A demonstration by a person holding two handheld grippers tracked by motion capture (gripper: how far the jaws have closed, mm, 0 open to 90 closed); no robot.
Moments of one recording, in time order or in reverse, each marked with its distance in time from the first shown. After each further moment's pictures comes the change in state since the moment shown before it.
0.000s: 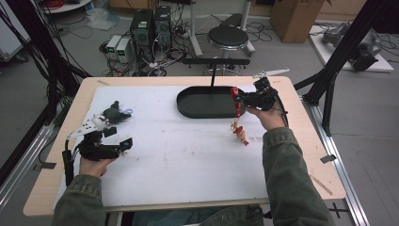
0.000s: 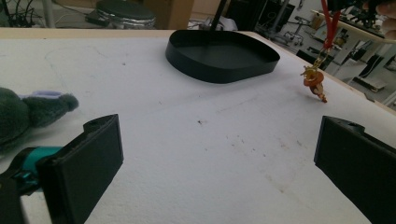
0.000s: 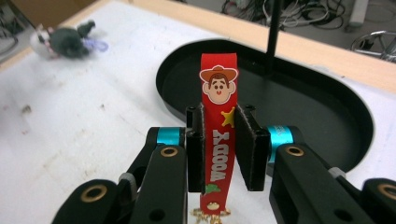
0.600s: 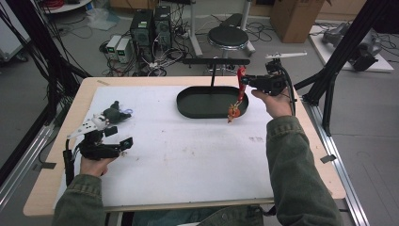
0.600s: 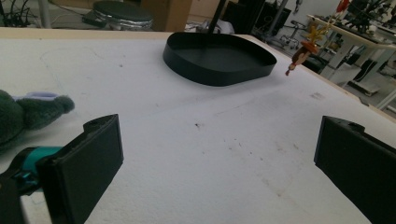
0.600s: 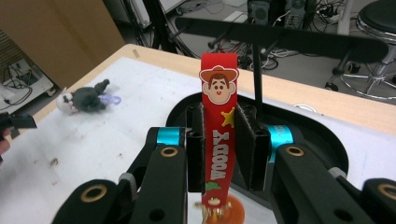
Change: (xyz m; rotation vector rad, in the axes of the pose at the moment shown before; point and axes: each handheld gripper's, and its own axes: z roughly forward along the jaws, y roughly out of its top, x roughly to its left) left arm 0.001 0.000 0.002 -0.008 -0.011 -0.016; right arm 0.003 0.041 -0.036 -0.120 -0.007 0.080
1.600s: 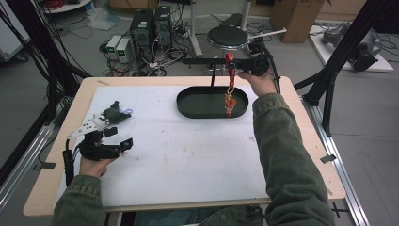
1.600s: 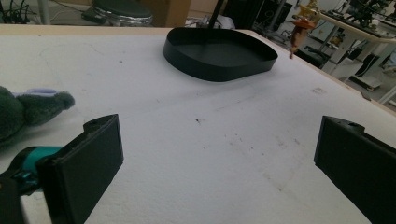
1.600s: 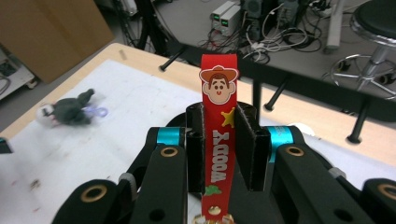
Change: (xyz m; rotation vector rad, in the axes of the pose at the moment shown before) left arm 0.000 -0.001 0.000 0.013 0.000 0.005; right arm 0.006 0.053 0.043 0.064 -0.052 -0.020
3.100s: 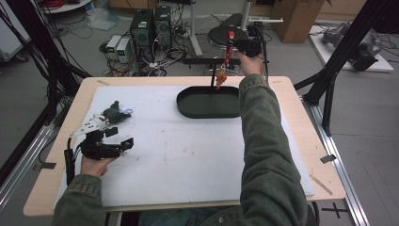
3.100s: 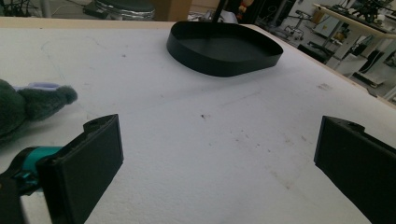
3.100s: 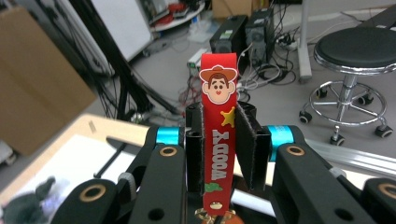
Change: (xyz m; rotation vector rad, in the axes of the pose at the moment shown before) left arm 0.004 -0.002 0.004 0.024 0.012 0.004; right arm -0.045 0.038 0.053 -0.198 -0.078 0.155
